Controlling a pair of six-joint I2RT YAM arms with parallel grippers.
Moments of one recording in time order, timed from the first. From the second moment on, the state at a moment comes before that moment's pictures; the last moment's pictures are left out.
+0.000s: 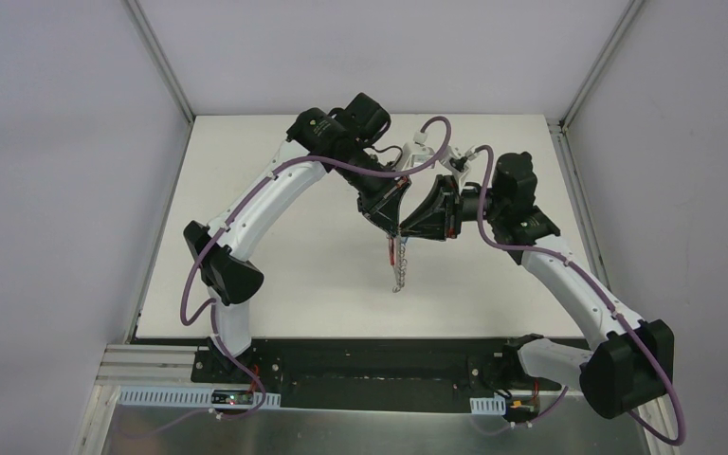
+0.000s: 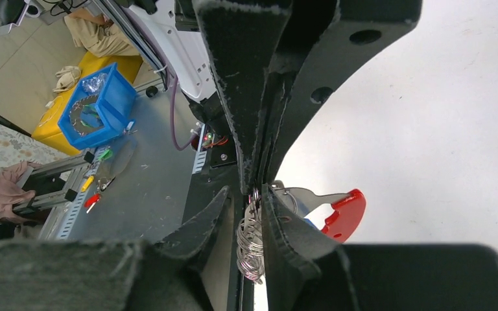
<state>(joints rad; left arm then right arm) -0.75 1.89 2.21 -1.41 0.81 0.30 0.40 1.17 0.92 0.11 -1.28 0.28</state>
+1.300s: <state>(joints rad) -0.66 1.60 1.72 -0.74 0.94 0.12 0.33 1.22 0.90 0.49 -1.23 0.70</state>
